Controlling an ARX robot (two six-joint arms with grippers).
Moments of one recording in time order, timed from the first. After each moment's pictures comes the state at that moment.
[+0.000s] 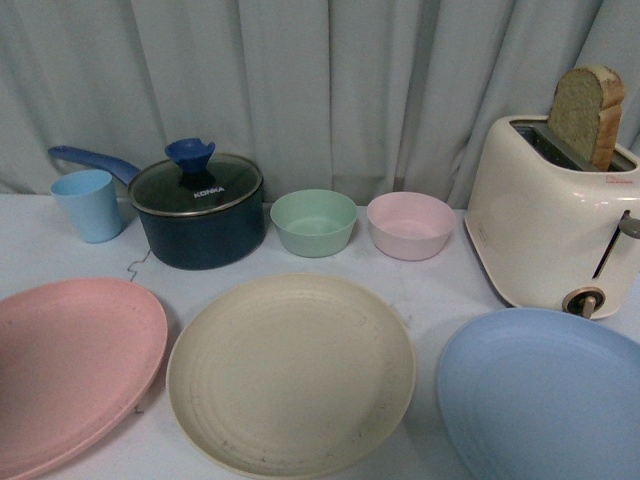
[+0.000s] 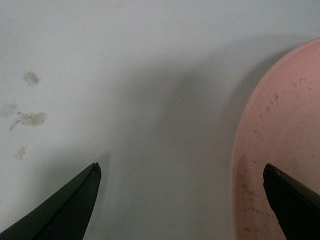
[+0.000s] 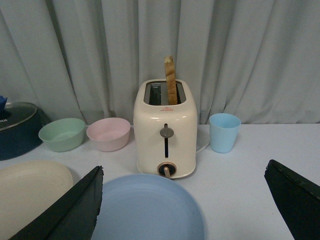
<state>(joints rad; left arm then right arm) 0.51 2.12 0.64 0.81 0.28 0.16 0.00 0.00 0.01 0.00 0.00 0.00</state>
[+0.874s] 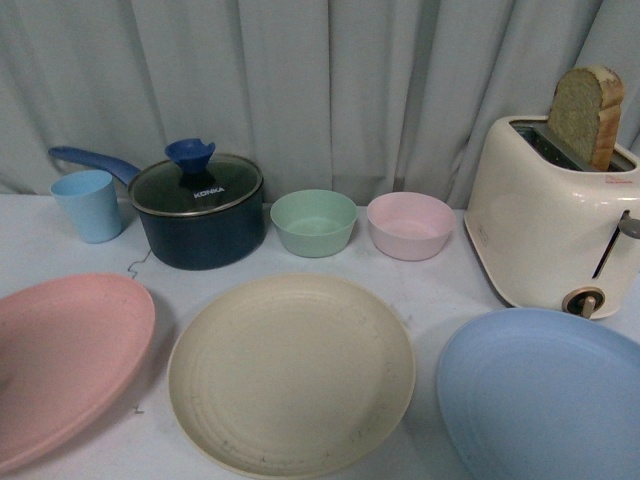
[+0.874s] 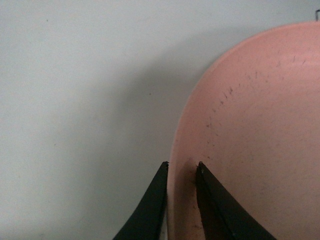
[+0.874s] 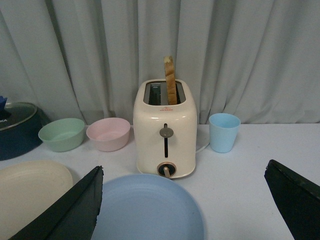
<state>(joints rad) 0.48 2.17 0.63 0.87 0.31 0.12 0.00 0.00 0.01 0.00 0.00 0.00</state>
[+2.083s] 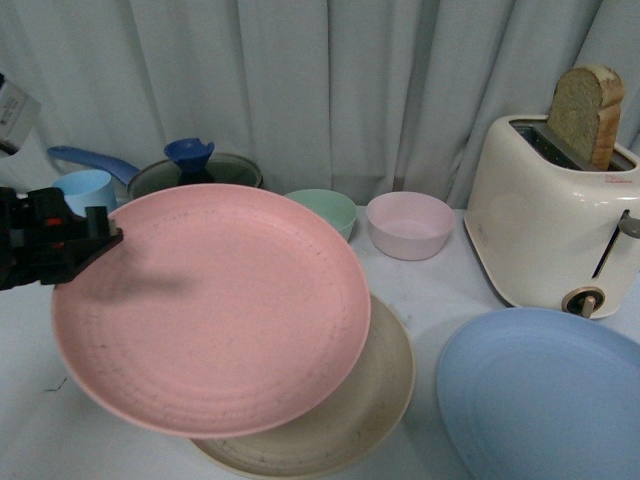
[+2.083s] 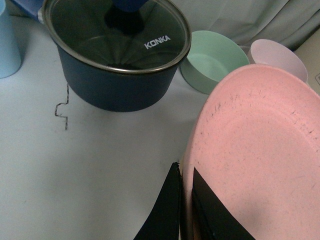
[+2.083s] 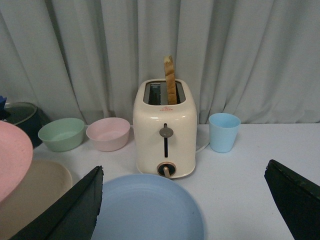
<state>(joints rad) -0.02 1.69 0.63 0.57 0.27 -0.14 0.00 0.00 0.01 0.00 0.00 0.00</state>
